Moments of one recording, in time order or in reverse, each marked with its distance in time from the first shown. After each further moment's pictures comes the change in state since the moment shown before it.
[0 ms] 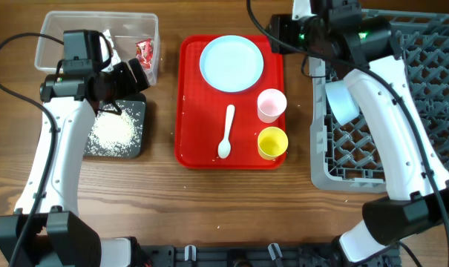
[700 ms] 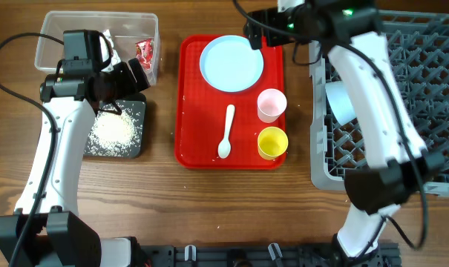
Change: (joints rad) left arm 0.000 0.000 0.000 0.000 0.000 0.000; right arm 0.004 0.229 0.214 -0.136 -0.089 -0.077
